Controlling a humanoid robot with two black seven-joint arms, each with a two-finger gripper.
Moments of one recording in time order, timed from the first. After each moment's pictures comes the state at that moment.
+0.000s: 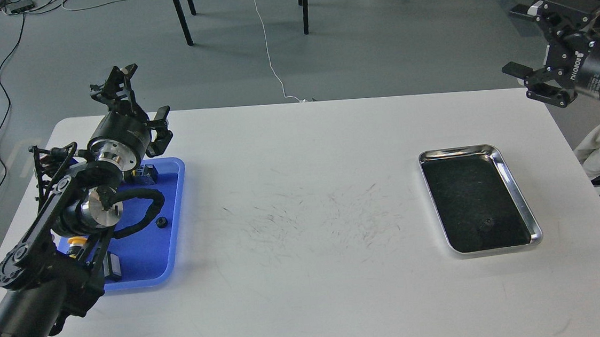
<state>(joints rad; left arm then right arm) -0.44 0.20 -1.27 -1.20 0.63 0.11 0.02 0.79 -0.95 0.71 1.32 -0.58 0.42 -0.09</state>
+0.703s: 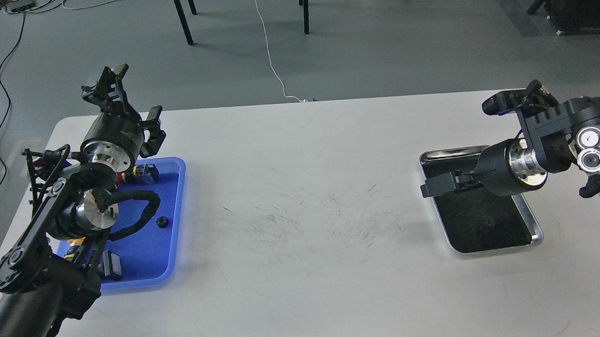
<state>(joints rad) -0.42 0.20 -1.29 -1.21 0.64 0.12 0.01 1.29 -0.85 -0.22 1.48 -1.03 0.49 -0.15</state>
